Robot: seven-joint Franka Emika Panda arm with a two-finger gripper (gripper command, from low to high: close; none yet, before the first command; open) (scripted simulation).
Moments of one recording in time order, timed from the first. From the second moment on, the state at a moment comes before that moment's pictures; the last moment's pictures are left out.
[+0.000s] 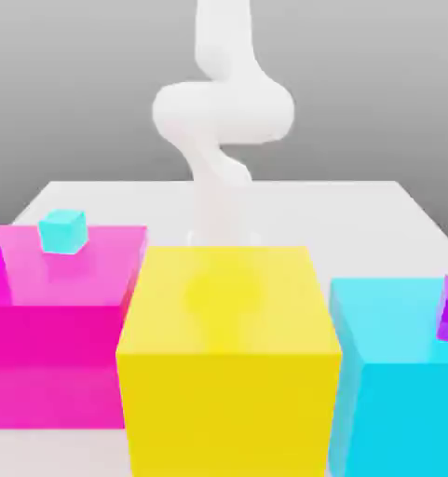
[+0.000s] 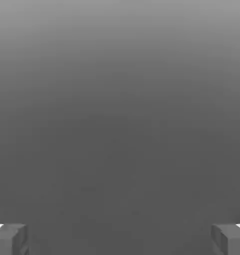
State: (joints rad) arm 0.00 -0.71 -0.08 -2.25 -0.01 2.28 0.71
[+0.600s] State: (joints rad) arm 0.48 -0.13 -0.05 -2.24 0.44 2.15 -0.06
